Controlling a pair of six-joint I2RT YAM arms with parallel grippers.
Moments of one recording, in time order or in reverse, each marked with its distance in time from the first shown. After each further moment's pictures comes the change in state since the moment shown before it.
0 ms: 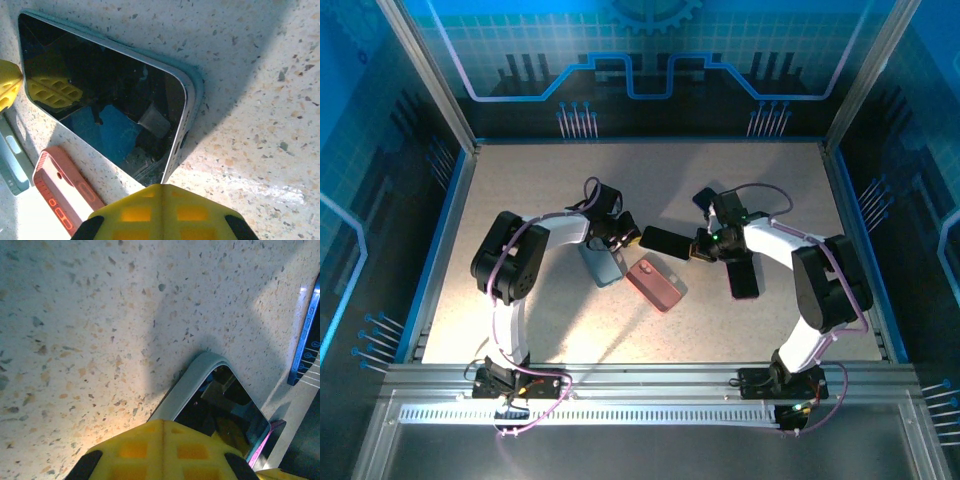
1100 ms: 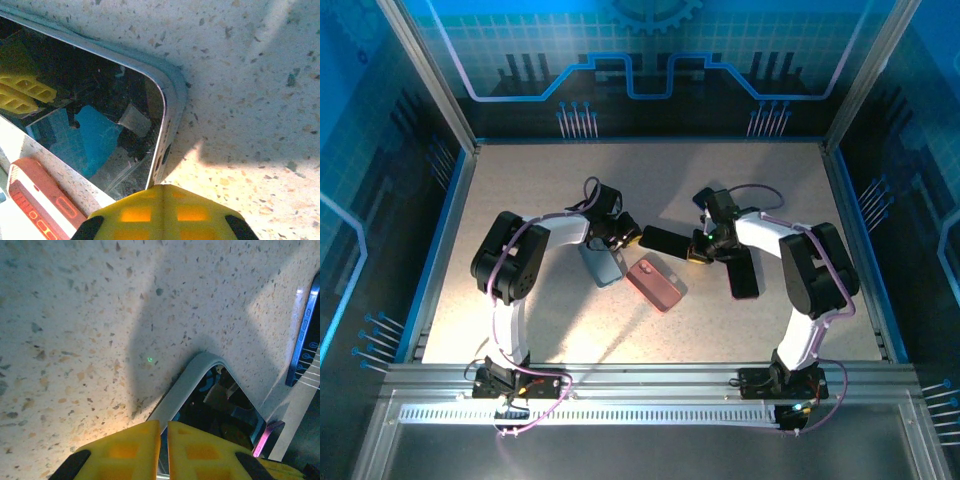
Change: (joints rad) left arm 0.000 0.000 -0.008 0.022 -0.001 -0.001; right arm 0.016 0.098 0.073 -0.060 0.009 0.008
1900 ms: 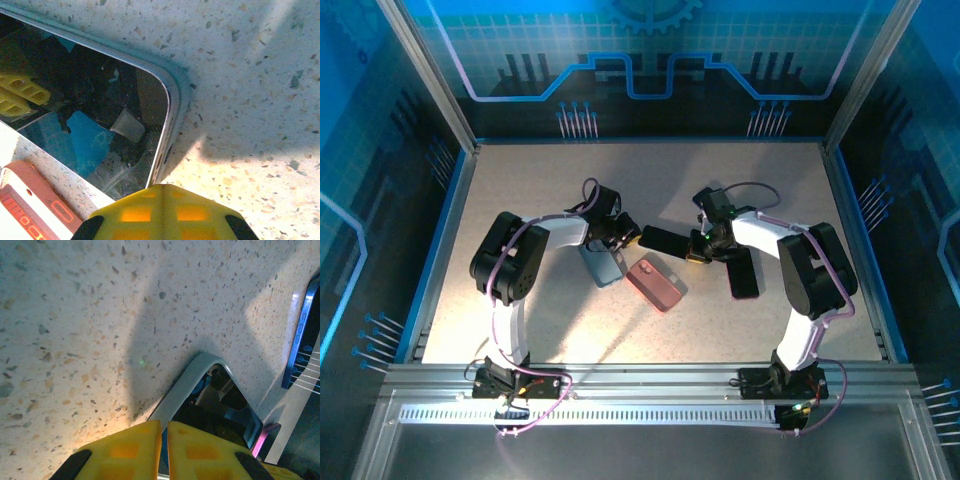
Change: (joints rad) left arm 0.002 -0.007 -0.026 0.038 -0.003 -0.019; right arm 0.027 -0.004 0.017 -0.024 0.058 -0.005
